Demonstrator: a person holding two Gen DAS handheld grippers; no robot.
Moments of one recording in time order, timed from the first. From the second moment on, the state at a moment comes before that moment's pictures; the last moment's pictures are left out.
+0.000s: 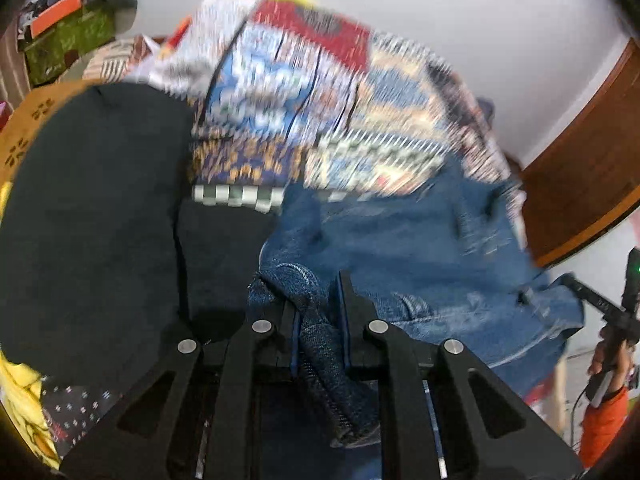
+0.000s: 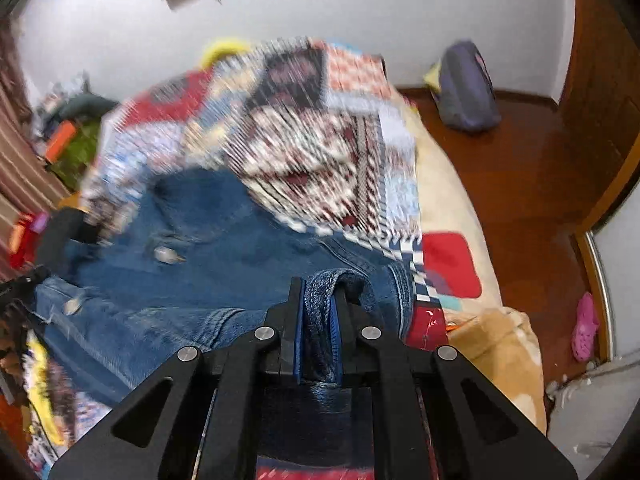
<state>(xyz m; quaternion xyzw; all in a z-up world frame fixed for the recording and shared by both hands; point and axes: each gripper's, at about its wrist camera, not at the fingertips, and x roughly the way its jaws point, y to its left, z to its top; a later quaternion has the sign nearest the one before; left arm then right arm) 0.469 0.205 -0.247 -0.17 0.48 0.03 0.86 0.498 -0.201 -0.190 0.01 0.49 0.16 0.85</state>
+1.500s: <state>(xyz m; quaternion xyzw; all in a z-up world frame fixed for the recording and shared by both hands) 0.508 0.091 -0.232 0.10 0.44 0.08 0.89 0.465 -0.087 -0.195 -0.11 0.48 0.19 0.85</state>
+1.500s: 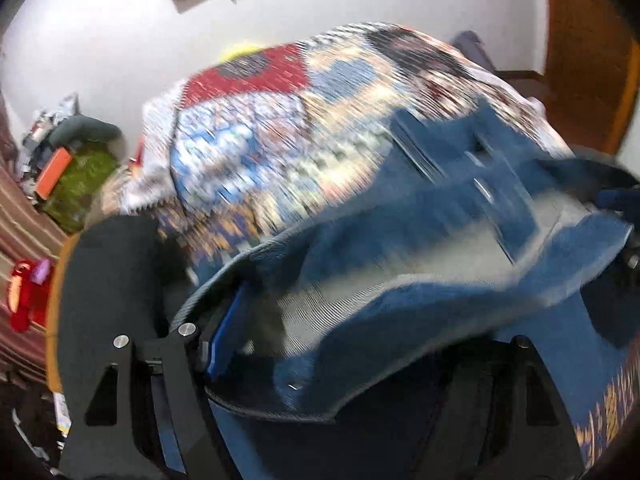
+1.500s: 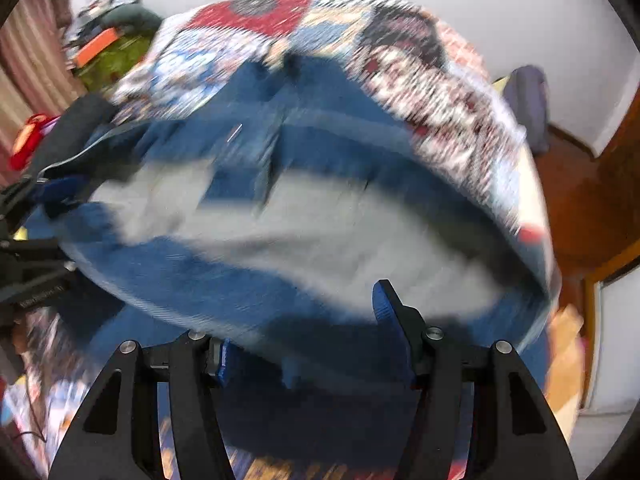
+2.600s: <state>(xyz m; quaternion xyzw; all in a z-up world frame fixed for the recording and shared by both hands) 0.403 0.116 -0.262 0.00 0.48 0.00 0.88 0.436 -0.144 -0.224 -0.06 0.51 0.19 0.83</state>
